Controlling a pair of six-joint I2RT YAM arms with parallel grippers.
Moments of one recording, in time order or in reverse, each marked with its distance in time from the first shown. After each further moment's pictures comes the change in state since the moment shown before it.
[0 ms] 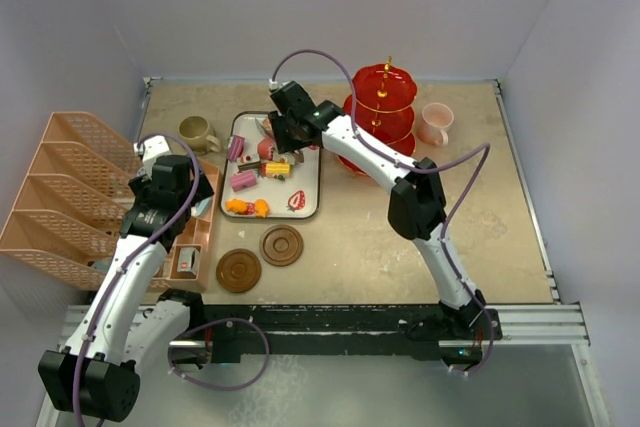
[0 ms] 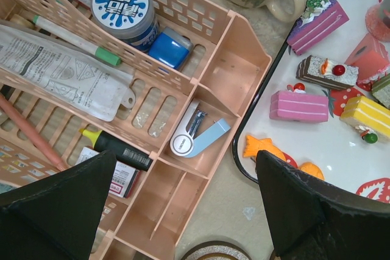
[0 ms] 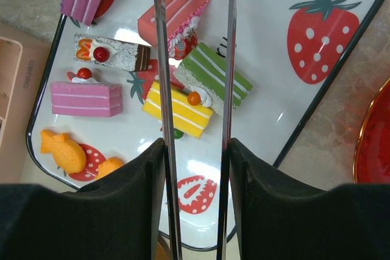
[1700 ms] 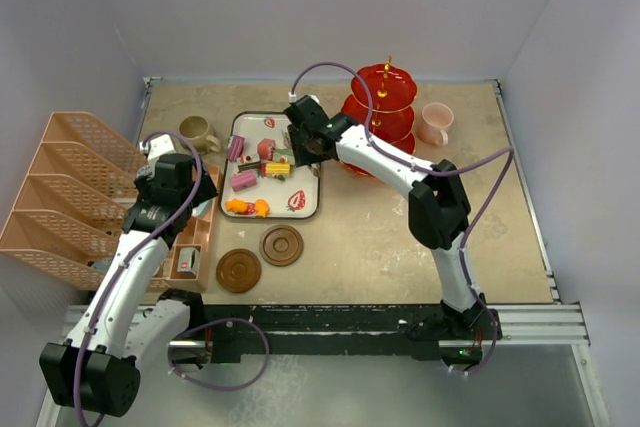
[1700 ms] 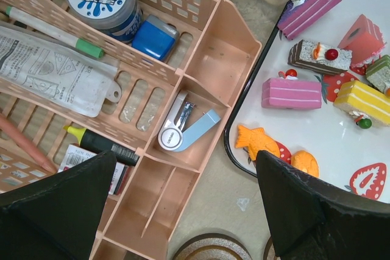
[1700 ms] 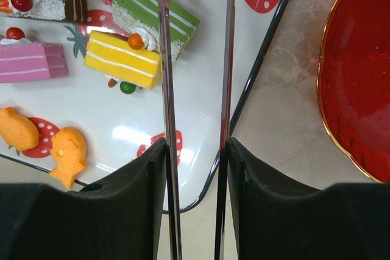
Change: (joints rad) left arm 0.000 0.030 0.000 0.002 0.056 0.000; right arm -0.003 -0.189 -0.336 0.055 0.092 0.066
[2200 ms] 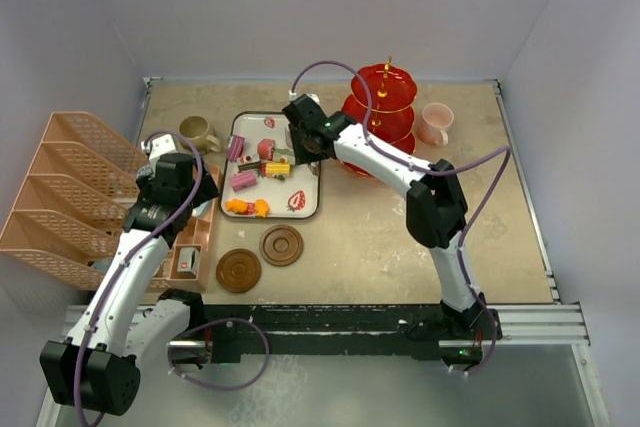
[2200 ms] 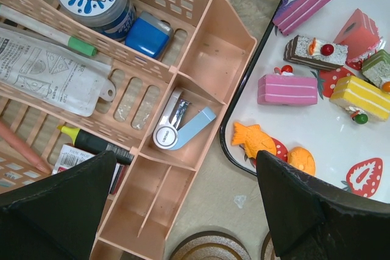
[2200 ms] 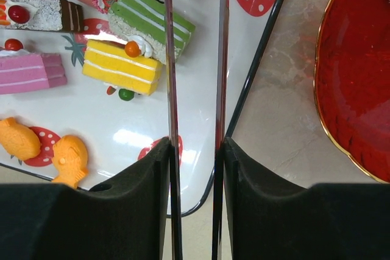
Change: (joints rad) left arm 0.000 0.008 0.000 0.003 0.021 0.000; right arm 0.000 0.029 0.047 -0.028 0.026 0.024
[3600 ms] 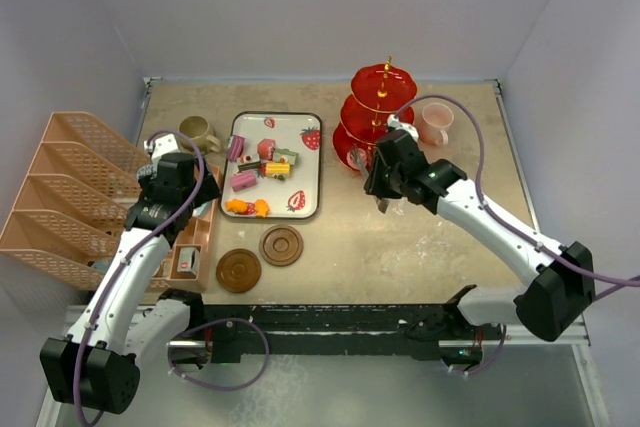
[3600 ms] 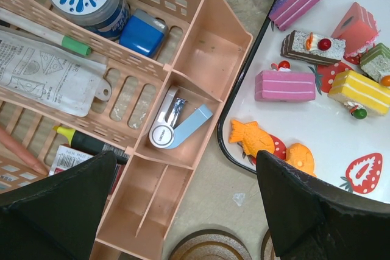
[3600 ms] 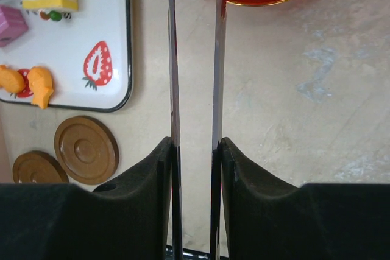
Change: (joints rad) left arm -0.006 0.010 0.000 0.003 0.013 0.007; right arm -0.111 -0.821 -0.818 0.091 -0.038 0.228
